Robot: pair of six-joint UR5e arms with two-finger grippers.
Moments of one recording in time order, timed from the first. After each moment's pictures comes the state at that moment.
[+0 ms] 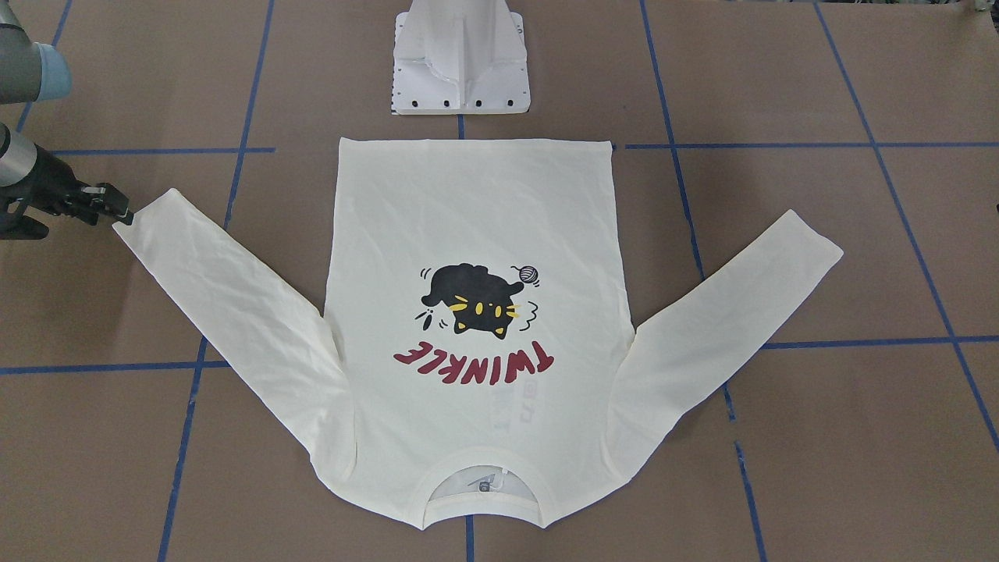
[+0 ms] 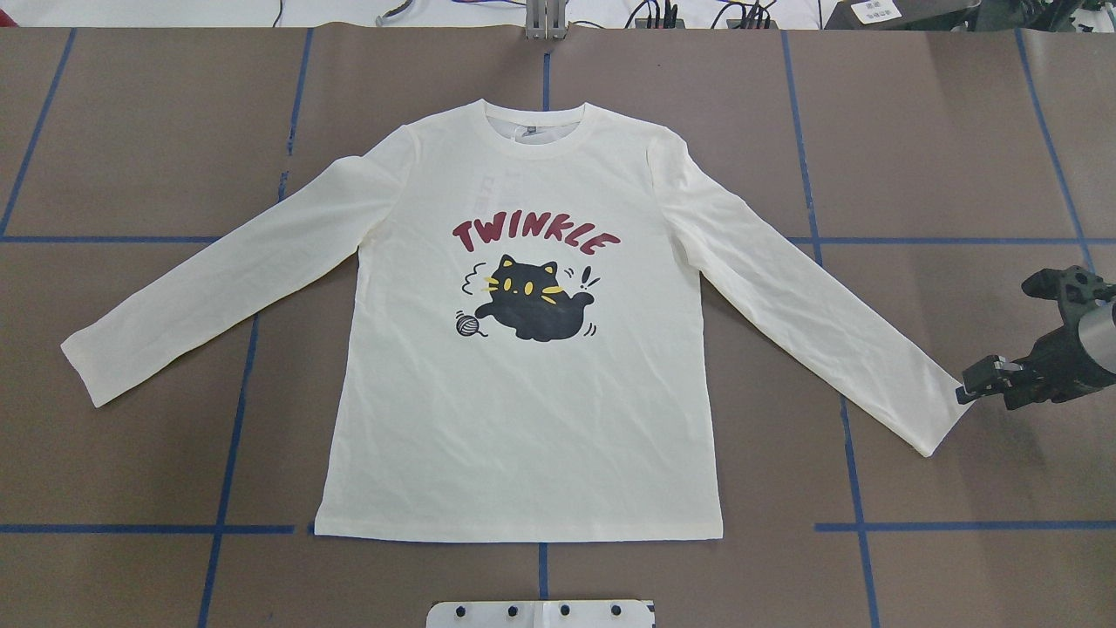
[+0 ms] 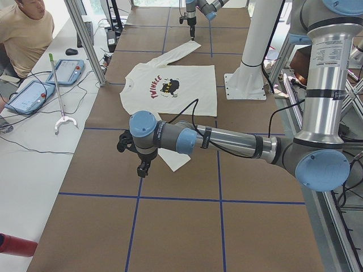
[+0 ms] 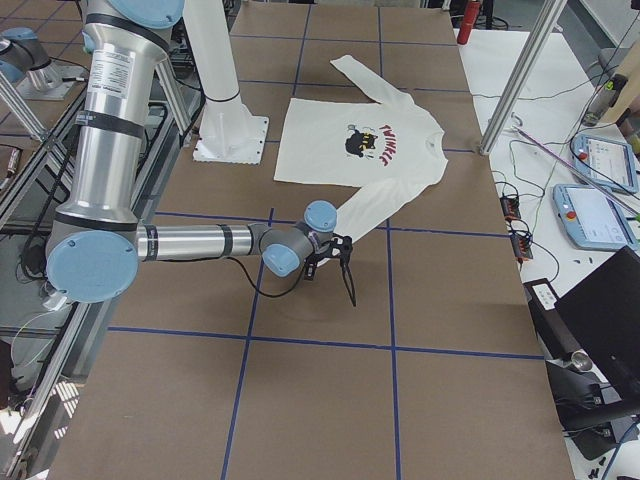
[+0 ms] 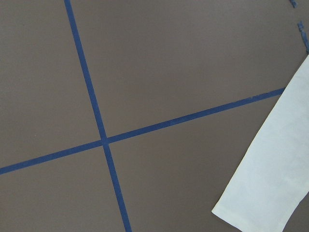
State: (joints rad) left arm -1.51 -1.60 -1.69 -1.64 -2.44 0.07; right arm 0.88 -1.77 1.70 -0.90 2.30 0.97
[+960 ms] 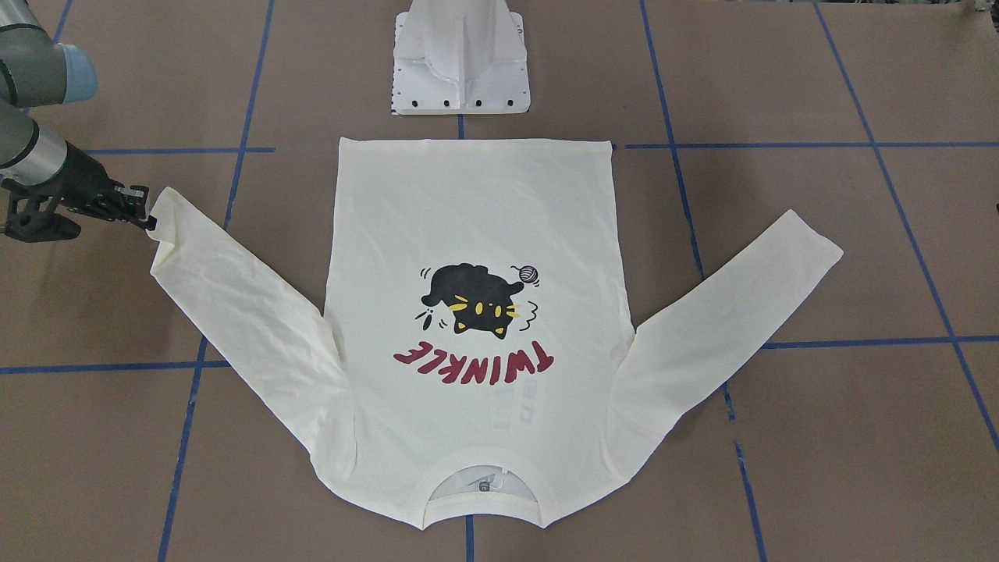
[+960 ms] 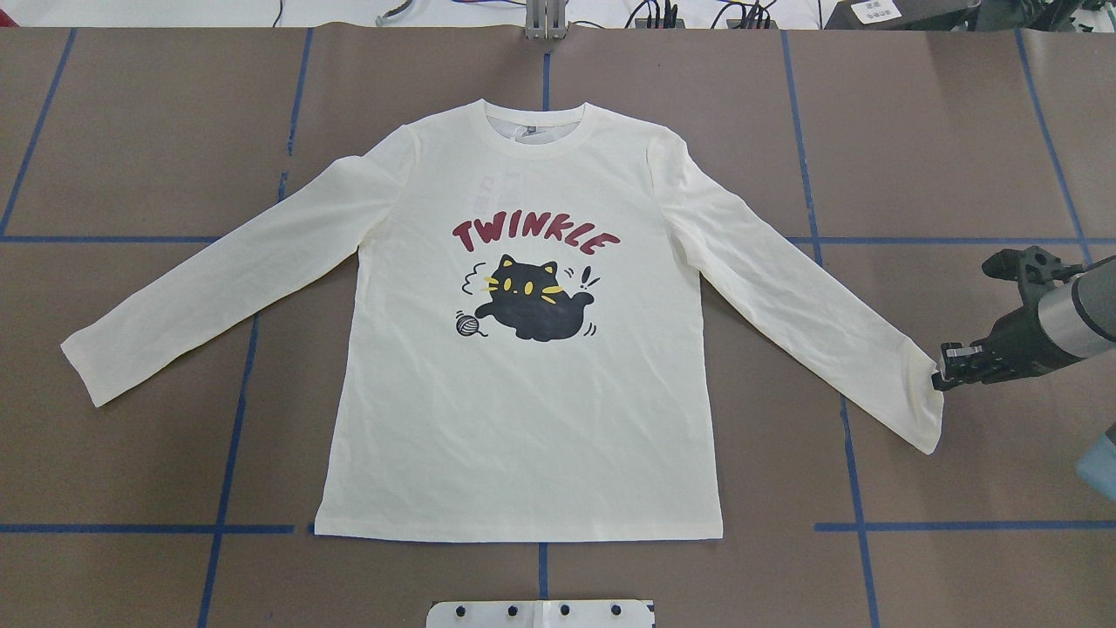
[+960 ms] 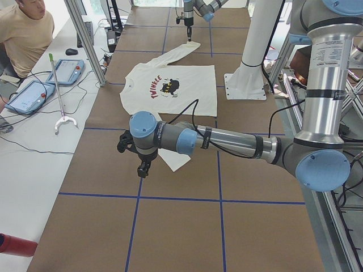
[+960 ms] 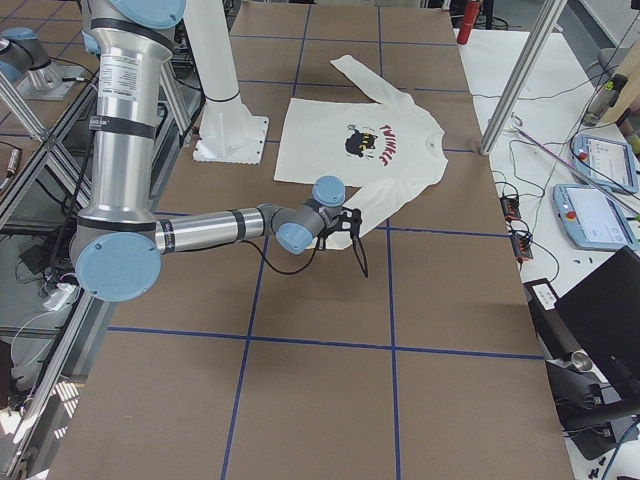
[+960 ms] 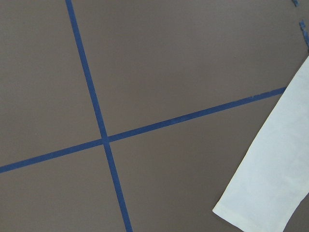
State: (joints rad) left arm -1.51 -1.60 -1.69 -1.64 -2.44 0.07; right arm 0.86 -1.66 1.79 -0.91 2.30 1.10
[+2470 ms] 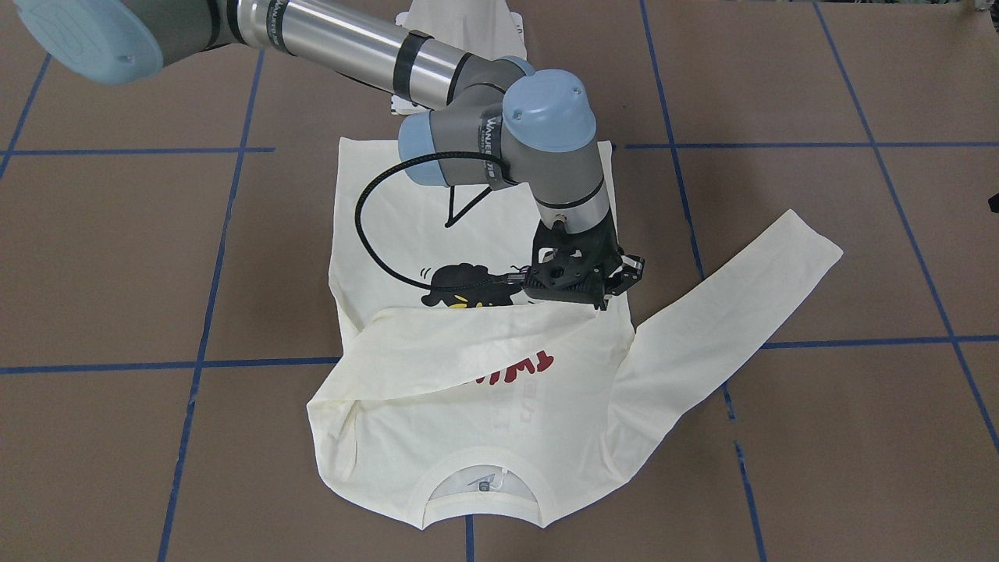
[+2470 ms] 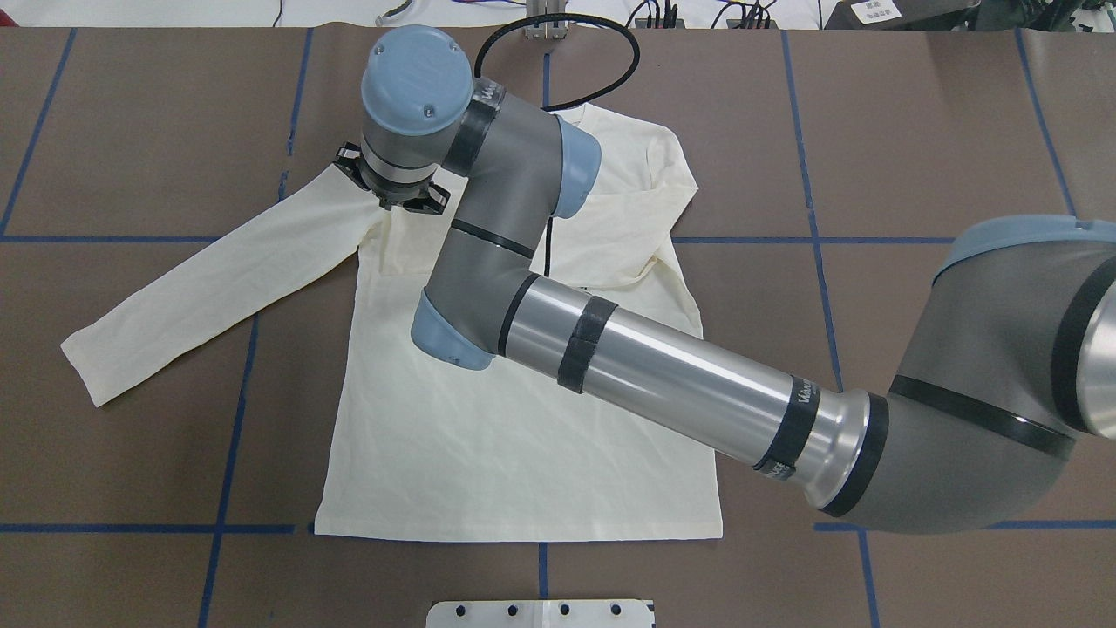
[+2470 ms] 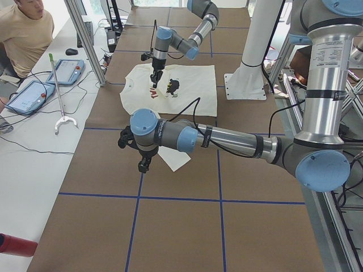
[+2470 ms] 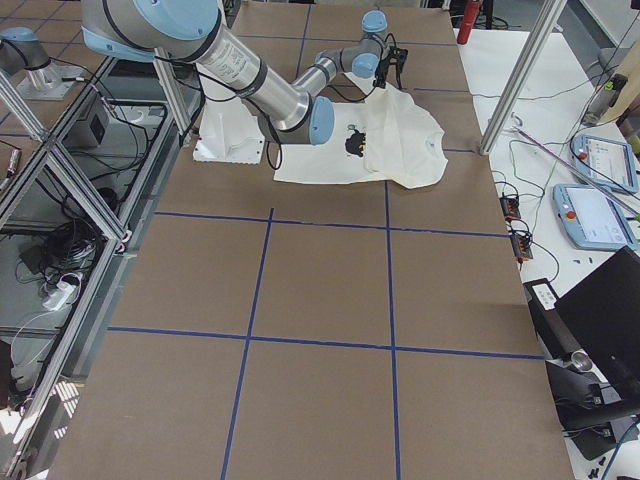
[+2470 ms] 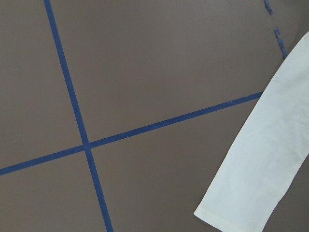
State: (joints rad) left arm -1.51 -1.60 -1.72 -1.64 -2.49 0.07; right arm 0.55 -0.31 0.93 -1.07 1.82 1.62
